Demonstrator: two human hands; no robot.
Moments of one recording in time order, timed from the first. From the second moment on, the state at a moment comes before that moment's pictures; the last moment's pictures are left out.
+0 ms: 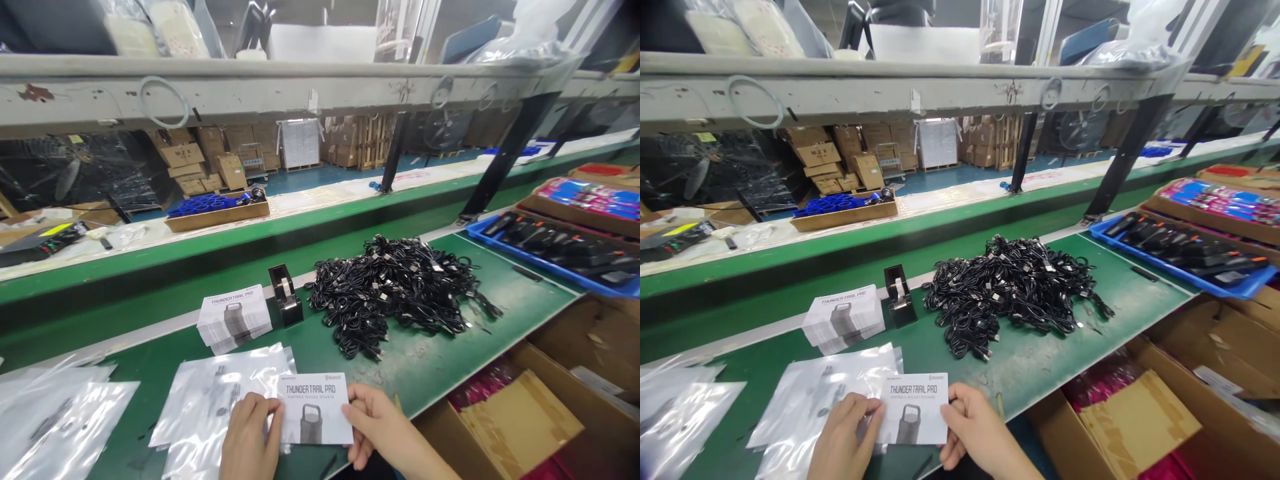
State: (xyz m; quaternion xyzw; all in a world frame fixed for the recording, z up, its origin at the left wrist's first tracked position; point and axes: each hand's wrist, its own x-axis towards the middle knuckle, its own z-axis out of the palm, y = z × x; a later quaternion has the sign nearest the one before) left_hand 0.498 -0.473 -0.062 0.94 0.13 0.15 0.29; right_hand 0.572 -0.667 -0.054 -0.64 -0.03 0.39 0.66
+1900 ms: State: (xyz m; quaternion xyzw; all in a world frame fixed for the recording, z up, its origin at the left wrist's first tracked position) left_hand 0.499 -0.467 -0.046 0.91 0.14 0.18 0.35; right_hand 0.584 -0.622 -0.014 -0.84 -0.23 0.20 0.45
